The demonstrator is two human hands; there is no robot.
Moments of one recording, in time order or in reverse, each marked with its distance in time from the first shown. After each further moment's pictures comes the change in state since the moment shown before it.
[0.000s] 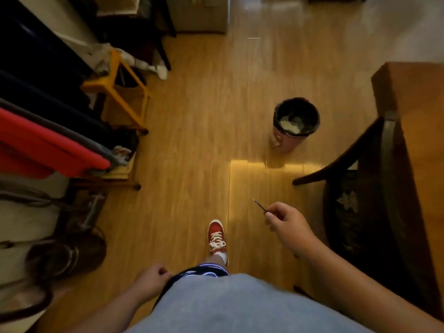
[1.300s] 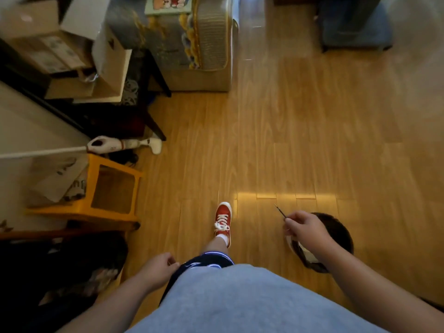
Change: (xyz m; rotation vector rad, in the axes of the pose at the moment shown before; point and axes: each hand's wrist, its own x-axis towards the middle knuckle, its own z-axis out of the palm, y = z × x) left_hand 0.264 0.480 -0.467 0.175 0.055 0.135; right_hand 0.575 -0.297 -0.189 0.064 0.067 0.165
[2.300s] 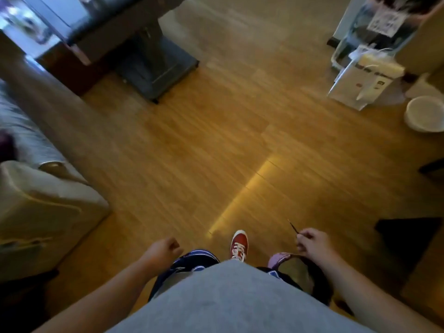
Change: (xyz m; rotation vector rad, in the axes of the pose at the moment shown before) left_hand 0.184 0.642 -0.169 0.789 -0.128 0.544; right_hand 0.168 0.058 -0.293 0.674 0.571 0.584
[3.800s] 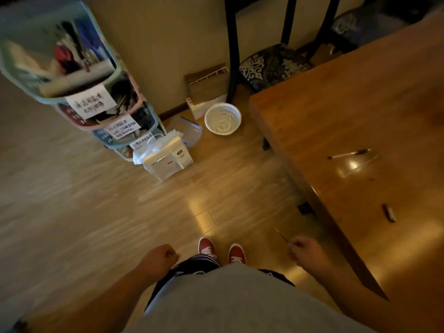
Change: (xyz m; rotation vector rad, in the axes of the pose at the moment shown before) left_hand 0.306 0.826 -0.155 0.881 -0.288 0.678; right_hand 0.239 -0.070 -0.375 0.827 0.485 0.411
